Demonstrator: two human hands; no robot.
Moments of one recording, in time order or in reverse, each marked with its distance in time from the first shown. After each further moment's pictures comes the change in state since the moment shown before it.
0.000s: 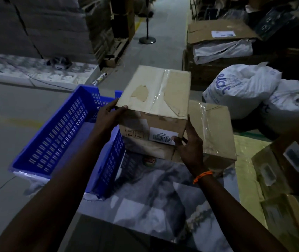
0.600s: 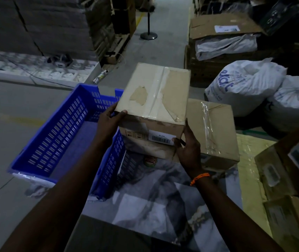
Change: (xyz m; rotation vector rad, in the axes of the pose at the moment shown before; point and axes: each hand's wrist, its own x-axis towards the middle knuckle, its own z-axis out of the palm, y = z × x) left_hand 0.011 -0.027 0.006 -0.056 0.034 0.017; right_hand -0.004 0.018 0.015 -0.005 0.032 -0.009
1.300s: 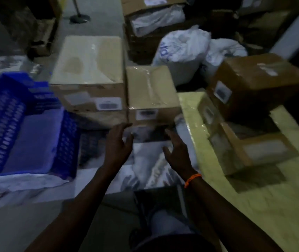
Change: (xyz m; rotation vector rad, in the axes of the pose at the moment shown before) left_hand -0.192 -0.103 0.092 0.510 -0.311 0.608; right_hand -0.201 0.011 -0.114 -0.262 0.021 0.210
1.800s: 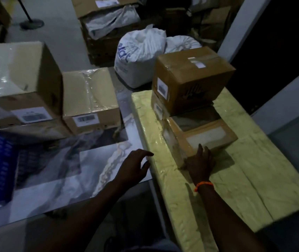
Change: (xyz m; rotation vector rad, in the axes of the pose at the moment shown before) left_hand -0.071 0.143 0.202 -0.023 -0.578 0.152; right_hand -0.097 0.211 -0.210 -0.611 0.141 0.686
